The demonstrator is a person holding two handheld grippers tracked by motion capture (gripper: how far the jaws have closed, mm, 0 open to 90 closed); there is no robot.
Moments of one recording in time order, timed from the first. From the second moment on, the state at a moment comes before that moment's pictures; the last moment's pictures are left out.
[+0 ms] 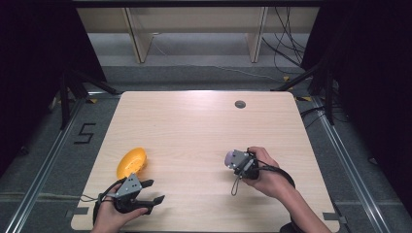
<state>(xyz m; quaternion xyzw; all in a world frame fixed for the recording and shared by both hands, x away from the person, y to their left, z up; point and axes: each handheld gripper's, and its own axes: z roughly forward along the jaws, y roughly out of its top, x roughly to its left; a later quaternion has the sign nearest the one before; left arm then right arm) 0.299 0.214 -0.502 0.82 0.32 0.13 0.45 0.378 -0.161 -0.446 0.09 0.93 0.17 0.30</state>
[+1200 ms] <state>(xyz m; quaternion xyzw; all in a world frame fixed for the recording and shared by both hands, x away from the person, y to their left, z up) 0.342 0.093 -0.395 0.80 0.24 0.00 0.55 0.289 -0.145 -0.427 0.01 0.85 0.23 0.47</state>
